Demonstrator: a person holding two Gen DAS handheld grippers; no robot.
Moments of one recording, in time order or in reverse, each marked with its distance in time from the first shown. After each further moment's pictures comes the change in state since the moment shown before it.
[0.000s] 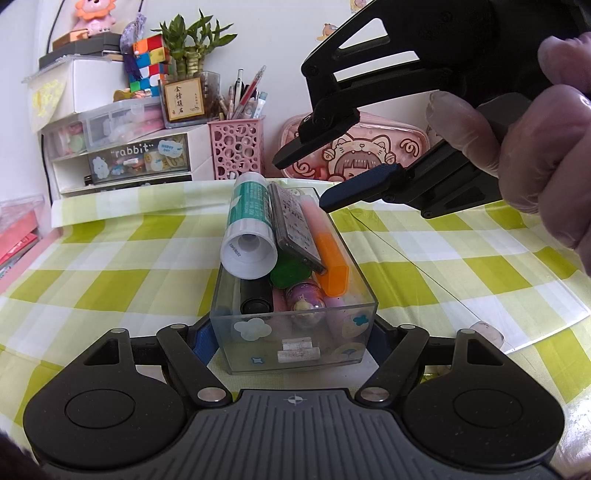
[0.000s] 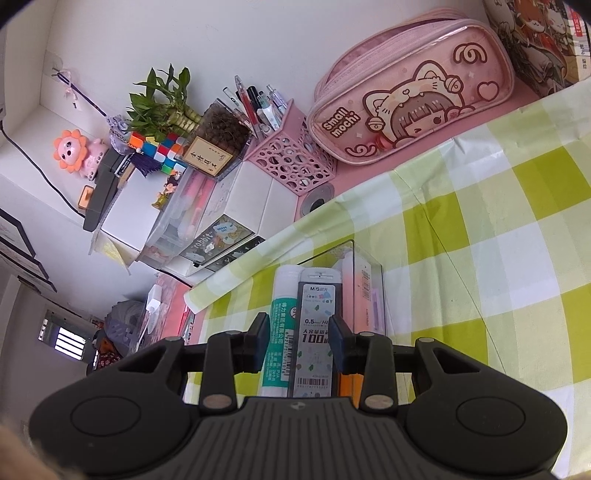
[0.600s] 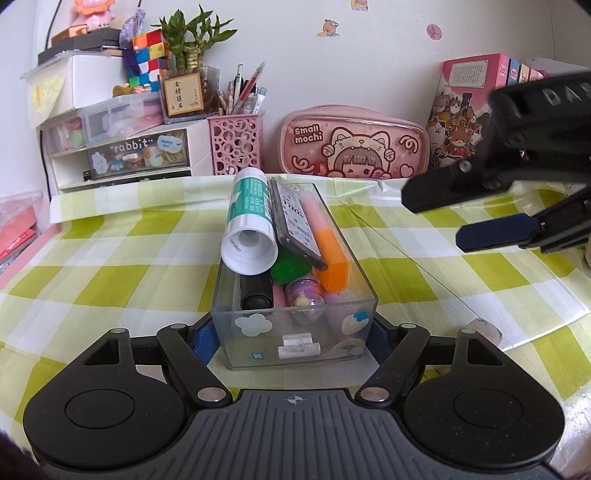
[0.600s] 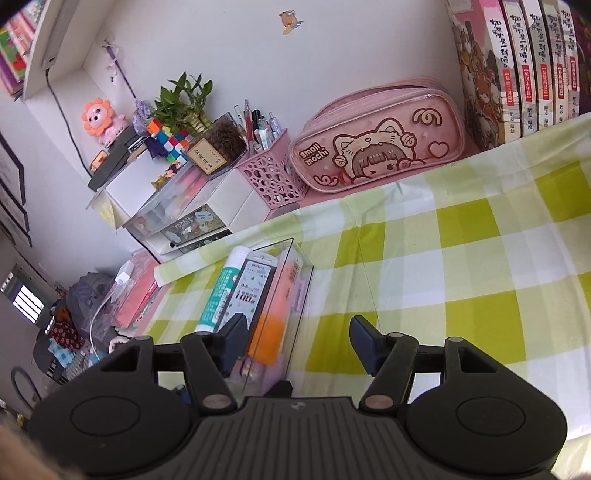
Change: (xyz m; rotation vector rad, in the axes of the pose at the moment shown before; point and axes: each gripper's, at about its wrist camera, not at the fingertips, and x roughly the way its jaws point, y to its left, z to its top) left arm 0.000 0.002 -0.001 -0.008 0.021 -0.014; right arm -0.067 -0.027 -0.050 -0.280 -0.118 -0.111
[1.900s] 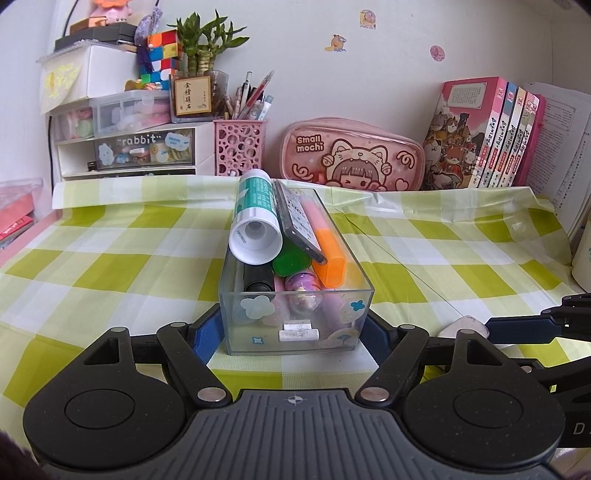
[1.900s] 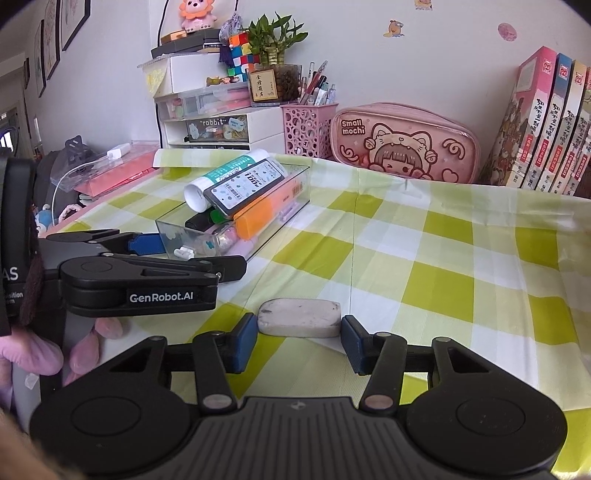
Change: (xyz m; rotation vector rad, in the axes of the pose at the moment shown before) left arm -0.010 0.007 -0.010 -0.059 -0.049 -0.036; right arm -0.017 0.017 -0.081 -0.457 -0.003 -0.145
